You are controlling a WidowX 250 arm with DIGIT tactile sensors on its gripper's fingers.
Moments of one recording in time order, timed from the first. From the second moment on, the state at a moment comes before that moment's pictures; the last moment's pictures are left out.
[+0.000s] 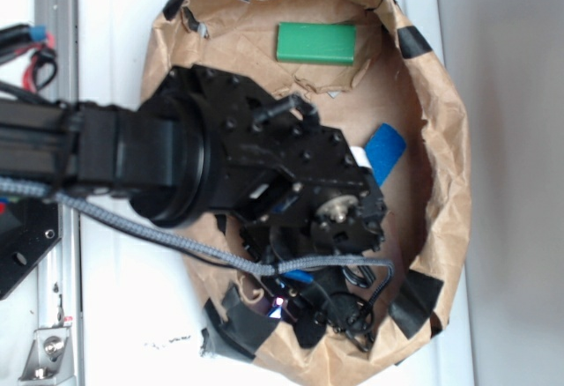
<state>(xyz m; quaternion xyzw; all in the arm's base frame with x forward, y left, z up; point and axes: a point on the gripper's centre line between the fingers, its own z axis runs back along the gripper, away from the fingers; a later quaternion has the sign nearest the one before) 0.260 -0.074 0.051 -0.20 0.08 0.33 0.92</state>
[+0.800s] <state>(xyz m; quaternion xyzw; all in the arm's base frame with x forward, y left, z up) 0.271 0.010 0.160 -0.21 -0.01 0.59 0.78</state>
